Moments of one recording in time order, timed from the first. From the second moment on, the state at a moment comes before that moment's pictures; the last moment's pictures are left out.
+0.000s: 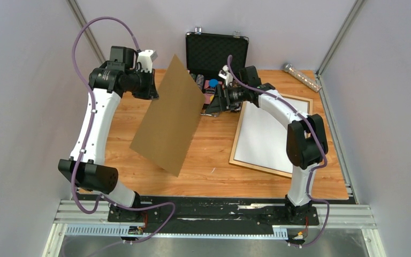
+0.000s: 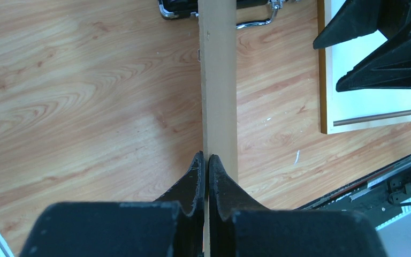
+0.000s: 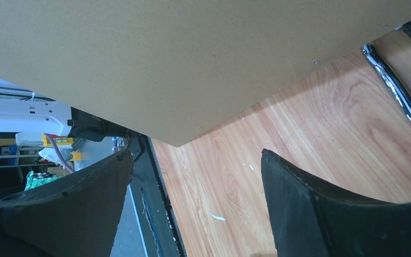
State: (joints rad) left arm -0.16 1.55 1.86 -1.16 0.31 0.01; right arm 0.39 1.94 1.58 -0.39 -0.95 0.25
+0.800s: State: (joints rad) left arm -0.29 1.46 1.74 -1.02 0.42 -0.05; right arm 0.40 1.94 1.71 -0.39 -1.08 0.35
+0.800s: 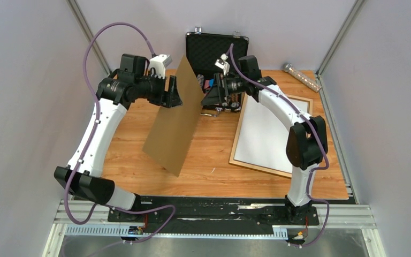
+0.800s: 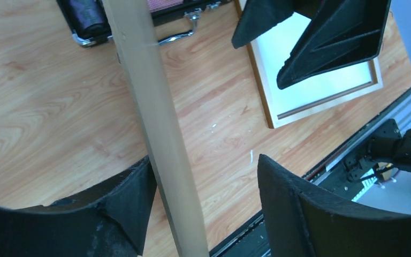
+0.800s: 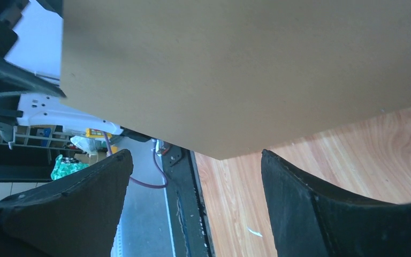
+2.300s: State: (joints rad) left arm -0.41 1.32 1.55 -0.85 0.71 -0.03; right arm 0.47 1.71 1.51 -0.12 -0.86 0.75
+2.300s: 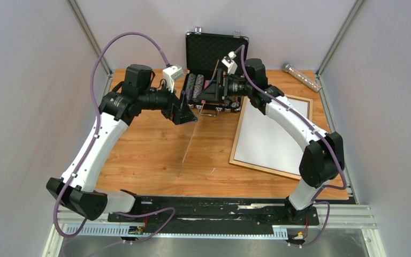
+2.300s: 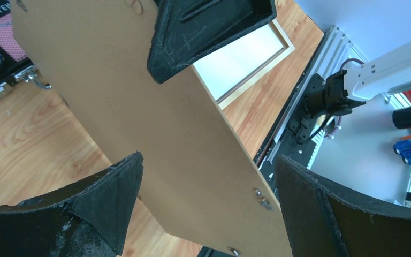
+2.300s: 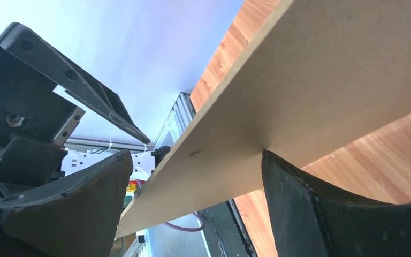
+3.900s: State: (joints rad) left arm -0.41 1.26 1.55 -0.89 0.51 0.02; right arm 0.23 1.39 0.94 0.01 -0.71 0.68
